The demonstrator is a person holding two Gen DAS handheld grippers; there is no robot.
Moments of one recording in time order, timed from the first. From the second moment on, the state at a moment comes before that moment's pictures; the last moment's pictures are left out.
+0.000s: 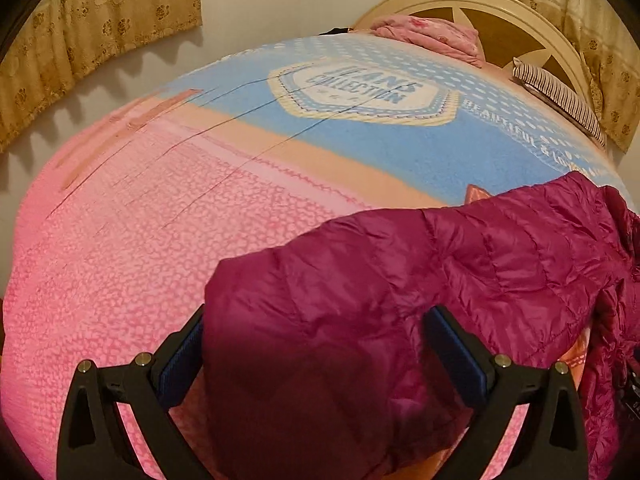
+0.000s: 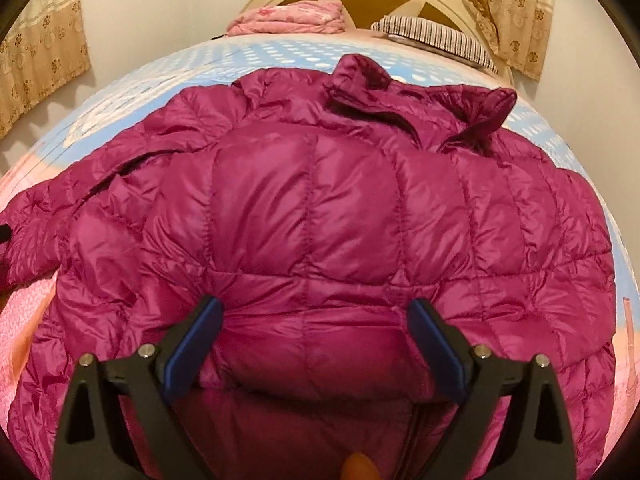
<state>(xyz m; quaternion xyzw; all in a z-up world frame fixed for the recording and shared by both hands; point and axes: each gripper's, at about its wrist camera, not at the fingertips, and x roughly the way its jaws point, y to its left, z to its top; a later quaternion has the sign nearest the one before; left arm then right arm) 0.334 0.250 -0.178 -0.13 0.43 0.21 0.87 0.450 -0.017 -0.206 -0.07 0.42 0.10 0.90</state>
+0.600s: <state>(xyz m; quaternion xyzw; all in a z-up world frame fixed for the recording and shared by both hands) 0.317 0.239 -0.147 -0.12 0.38 0.15 0.90 0.436 -0.013 -0.200 -0.08 0.41 0.09 0.91</state>
